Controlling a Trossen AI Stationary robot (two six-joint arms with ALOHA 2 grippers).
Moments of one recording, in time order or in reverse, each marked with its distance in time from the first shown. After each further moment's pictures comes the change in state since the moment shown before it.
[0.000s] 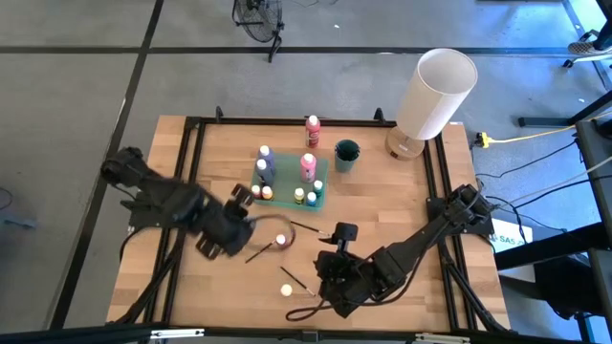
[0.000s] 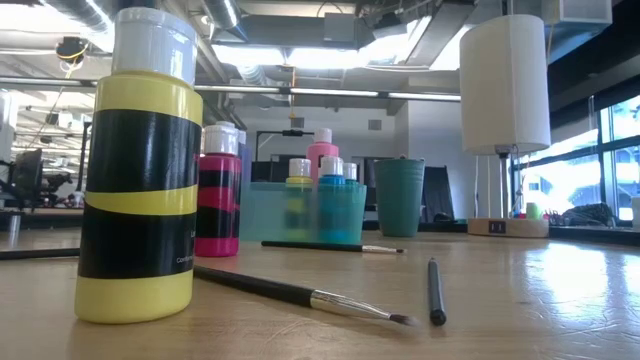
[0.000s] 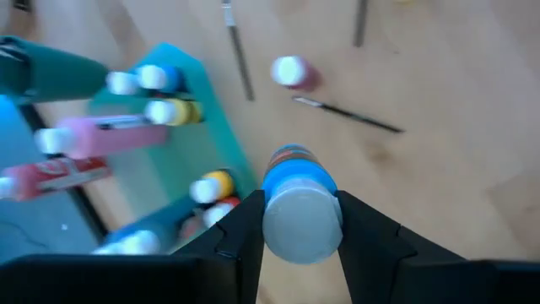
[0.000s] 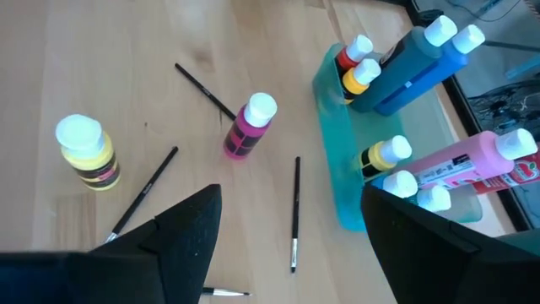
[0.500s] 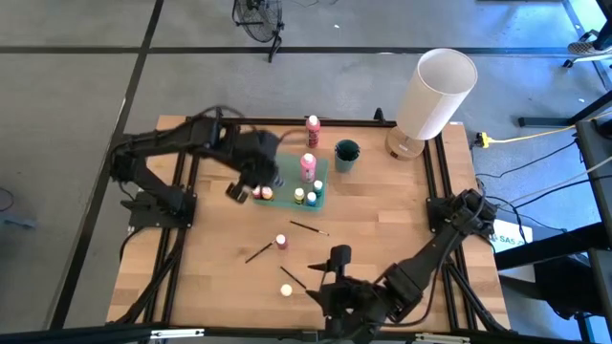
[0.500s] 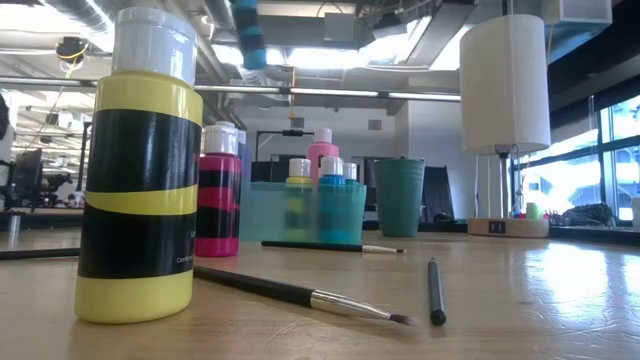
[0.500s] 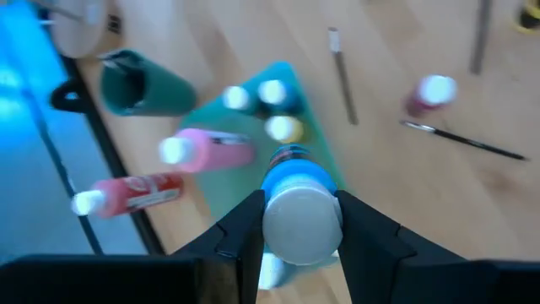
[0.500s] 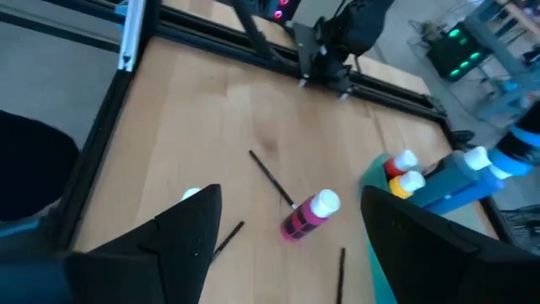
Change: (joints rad) left arm 0.551 -0.010 0.068 0.177 0.225 0.525; right arm 0.103 0.000 0.000 0.340 0.062 -0.309
